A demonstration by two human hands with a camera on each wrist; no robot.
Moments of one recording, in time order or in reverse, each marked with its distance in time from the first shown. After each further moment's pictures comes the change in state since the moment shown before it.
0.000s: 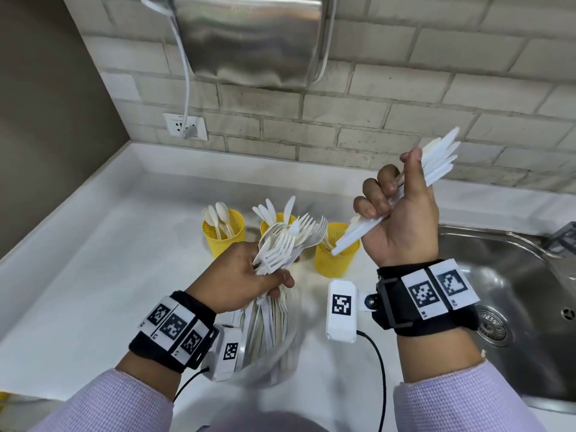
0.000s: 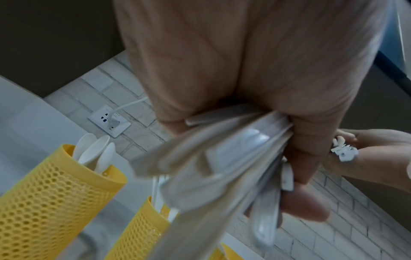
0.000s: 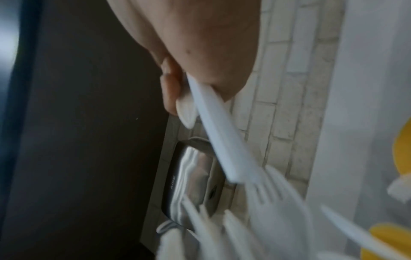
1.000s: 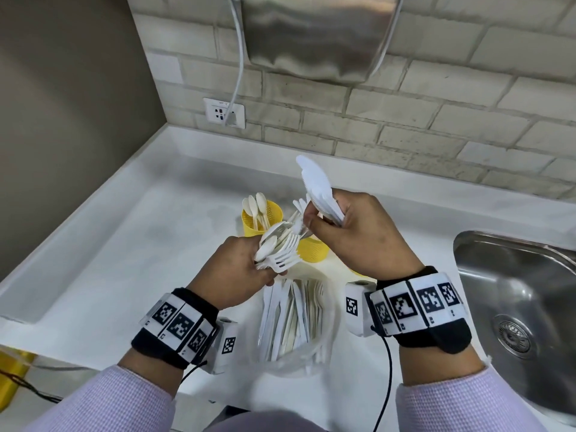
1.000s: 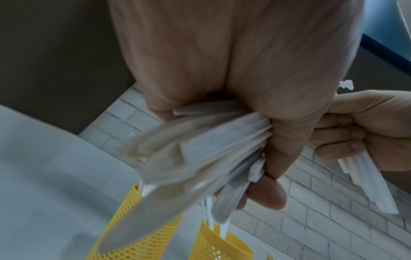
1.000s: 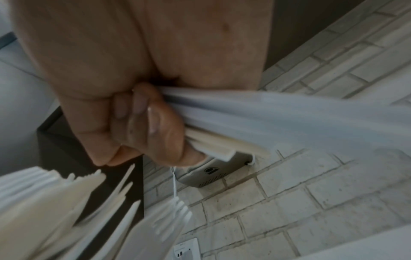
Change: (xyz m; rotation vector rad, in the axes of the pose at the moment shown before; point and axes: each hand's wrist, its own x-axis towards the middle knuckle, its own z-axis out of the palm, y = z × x) left_hand -0.027 -0.050 -0.053 0.137 0.135 -0.019; right_hand -0.026 0.068 0.042 -1.478 -0.590 -0.081
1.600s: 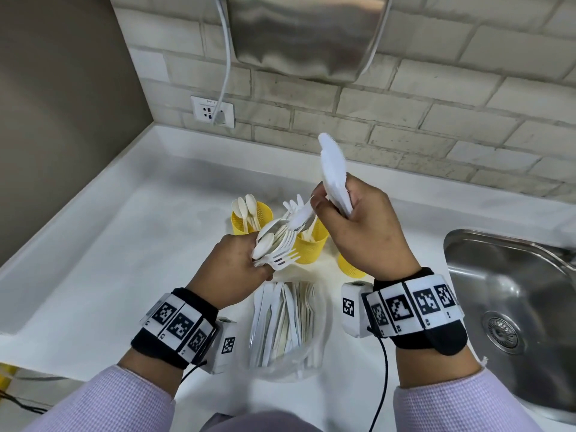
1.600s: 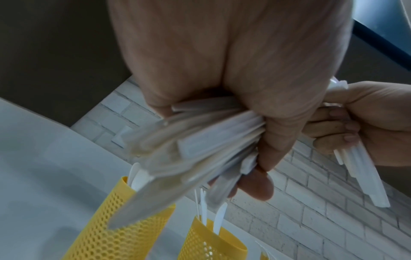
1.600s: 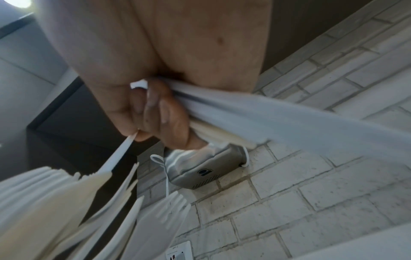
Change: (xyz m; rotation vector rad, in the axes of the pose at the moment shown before) left_hand 0.016 0.001 0.007 -0.017 0.060 -0.014; right_hand 0.005 0.007 -0.010 0.028 0.185 -0.013
